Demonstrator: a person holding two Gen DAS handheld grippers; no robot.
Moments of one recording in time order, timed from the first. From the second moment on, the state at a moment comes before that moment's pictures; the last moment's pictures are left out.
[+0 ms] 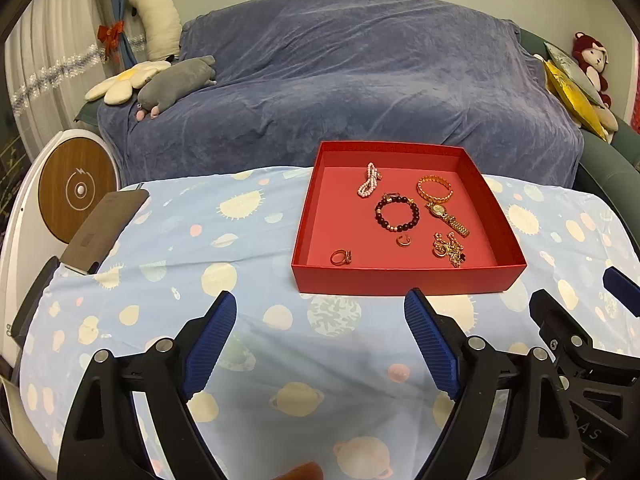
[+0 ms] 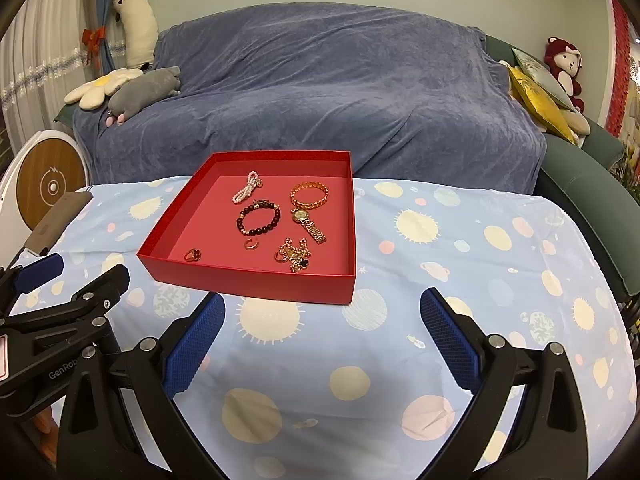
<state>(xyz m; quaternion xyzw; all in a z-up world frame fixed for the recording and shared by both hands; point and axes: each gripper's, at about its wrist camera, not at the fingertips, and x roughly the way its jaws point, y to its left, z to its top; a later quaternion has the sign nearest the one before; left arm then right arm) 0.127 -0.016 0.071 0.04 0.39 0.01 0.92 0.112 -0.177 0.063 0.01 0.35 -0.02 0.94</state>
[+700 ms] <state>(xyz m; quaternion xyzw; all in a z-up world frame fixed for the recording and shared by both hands) 0.126 -0.017 0.071 0.04 0.38 0.01 0.92 0.111 -0.177 0.063 0.01 0.35 -0.02 0.94</state>
